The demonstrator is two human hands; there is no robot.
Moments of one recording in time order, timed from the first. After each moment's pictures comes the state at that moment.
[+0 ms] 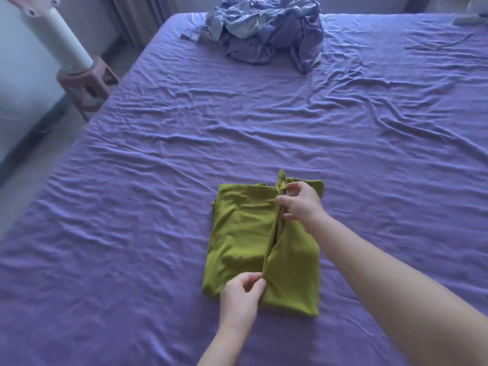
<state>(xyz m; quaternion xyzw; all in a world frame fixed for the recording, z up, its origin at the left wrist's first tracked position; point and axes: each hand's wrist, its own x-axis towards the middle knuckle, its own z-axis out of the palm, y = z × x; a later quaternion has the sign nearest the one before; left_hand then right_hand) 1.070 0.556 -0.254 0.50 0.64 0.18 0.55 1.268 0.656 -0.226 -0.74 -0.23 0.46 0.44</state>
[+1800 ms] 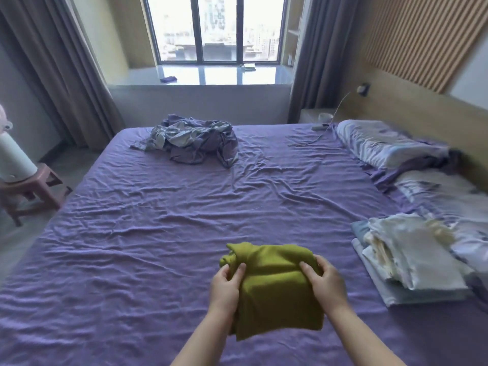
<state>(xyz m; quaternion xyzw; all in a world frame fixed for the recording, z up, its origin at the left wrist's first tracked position) 1.147 0.554 -0.059 0.53 0.48 0.26 0.64 1.314 0.432 -0.060 -0.84 -0.25 0.14 0.45</state>
